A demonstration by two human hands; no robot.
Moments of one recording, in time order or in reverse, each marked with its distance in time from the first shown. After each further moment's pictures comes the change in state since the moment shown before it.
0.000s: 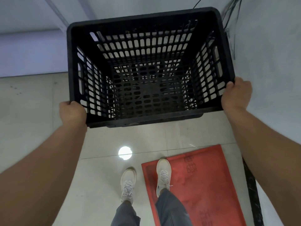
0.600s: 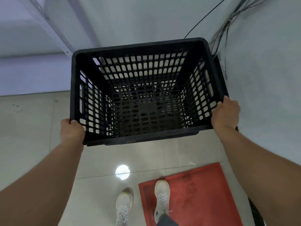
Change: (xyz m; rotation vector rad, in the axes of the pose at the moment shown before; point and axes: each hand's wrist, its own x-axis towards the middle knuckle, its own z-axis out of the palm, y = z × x) left_hand 0.007 -0.009 0.003 0.121 -0.013 0.094; right_hand -0.011 -0.007 0.001 -0.117 0.029 -0.009
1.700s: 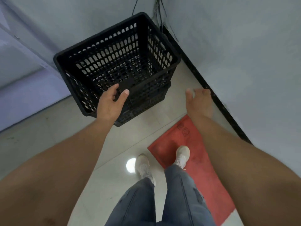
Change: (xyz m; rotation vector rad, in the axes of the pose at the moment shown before) left_hand -0.148 -0.014 -0.085 0.253 -0.708 0.889; right_hand -0.265 0.039 -0.091 0.141 -0.030 0.260
